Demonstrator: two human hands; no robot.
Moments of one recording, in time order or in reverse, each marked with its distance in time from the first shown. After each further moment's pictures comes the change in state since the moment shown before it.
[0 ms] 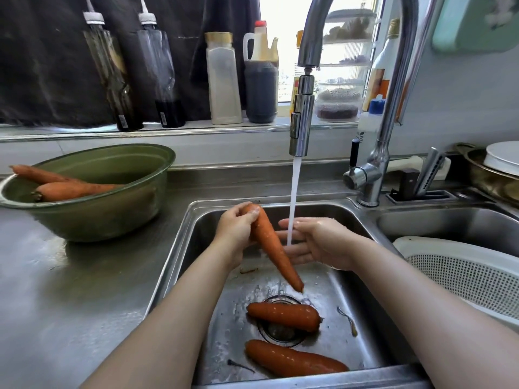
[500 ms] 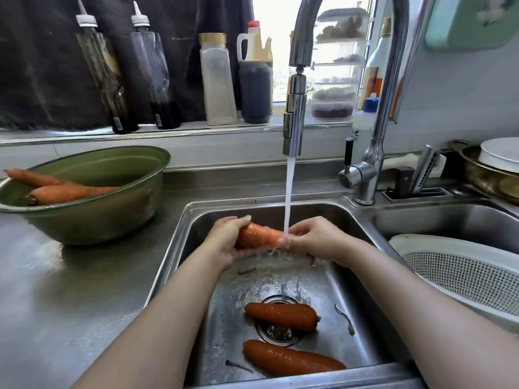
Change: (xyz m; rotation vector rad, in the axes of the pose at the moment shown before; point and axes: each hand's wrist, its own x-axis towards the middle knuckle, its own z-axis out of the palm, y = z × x) left_hand 0.000 0.002 -0.011 -0.057 -0.019 -0.265; right_hand 0.001 0.005 -0.006 -0.640 0.193 -0.154
